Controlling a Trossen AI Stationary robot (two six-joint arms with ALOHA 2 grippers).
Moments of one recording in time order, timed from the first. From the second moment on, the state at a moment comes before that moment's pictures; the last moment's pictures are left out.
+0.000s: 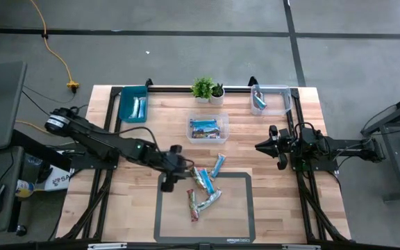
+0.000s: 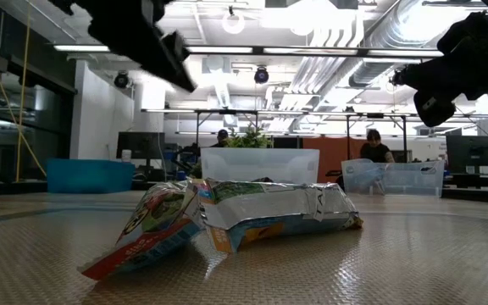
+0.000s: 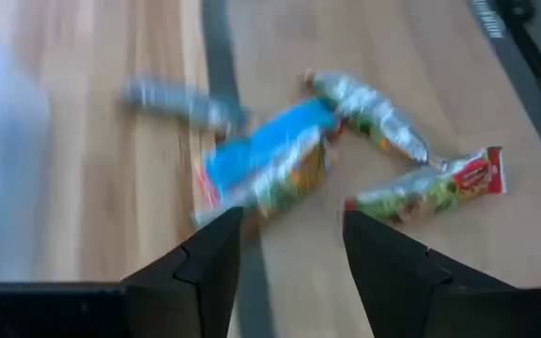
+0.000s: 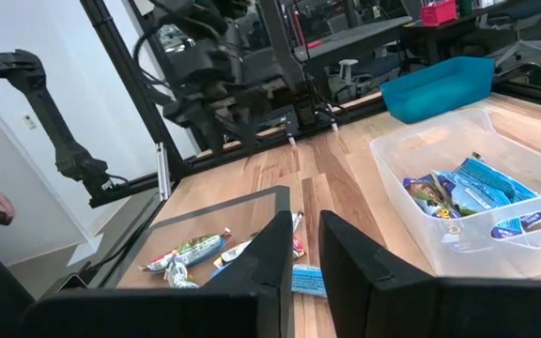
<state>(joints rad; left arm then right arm) -0.29 1.43 0.94 -0.28 -0.09 -0.08 -0.04 0.08 0.01 0.05 -0.11 0.36</state>
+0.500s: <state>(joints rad) -0.26 1.52 0.94 -0.24 -0.14 0.47 -0.04 0.08 0.01 0.05 -0.11 0.36</state>
